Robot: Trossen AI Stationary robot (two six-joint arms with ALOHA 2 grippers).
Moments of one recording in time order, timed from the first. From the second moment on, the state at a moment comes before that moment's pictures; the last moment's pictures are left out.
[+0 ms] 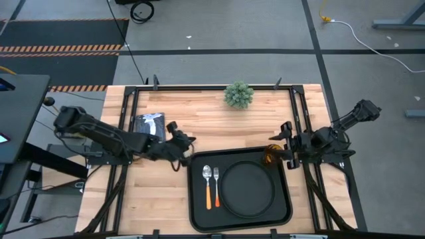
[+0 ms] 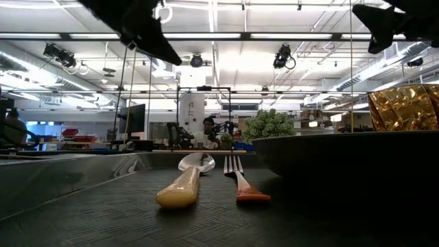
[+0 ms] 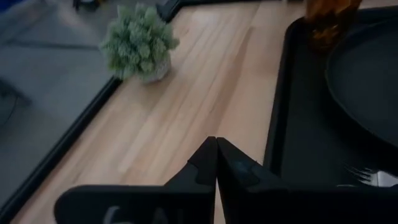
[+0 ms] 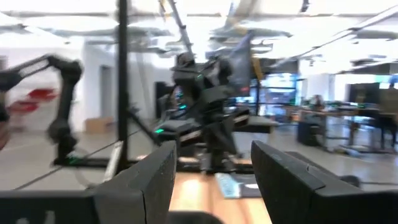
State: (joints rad) left arm -0.30 1.33 0.86 -0.22 -0.75 -0.24; right arm 0.51 0.35 0.01 0.66 0.43 -0.18
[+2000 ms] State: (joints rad) left arm -0.23 0.00 0.01 0.32 -0.44 -0.05; right arm 0.49 0.32 0.01 0.68 0.80 0.06
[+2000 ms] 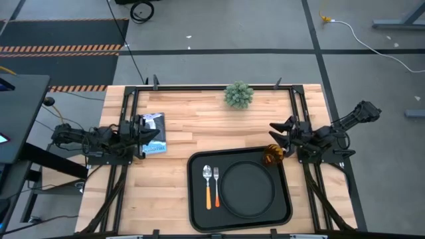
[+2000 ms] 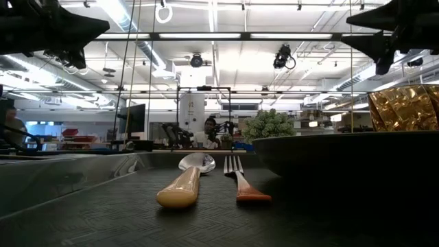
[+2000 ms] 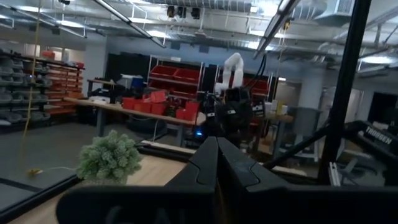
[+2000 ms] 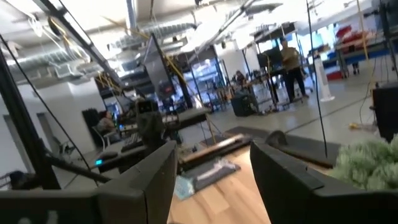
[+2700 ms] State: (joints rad) left arm -0.23 0.01 0.01 0.29 -0.40 0.04; right arm 0.49 0.33 0.01 0.39 0.91 0.29
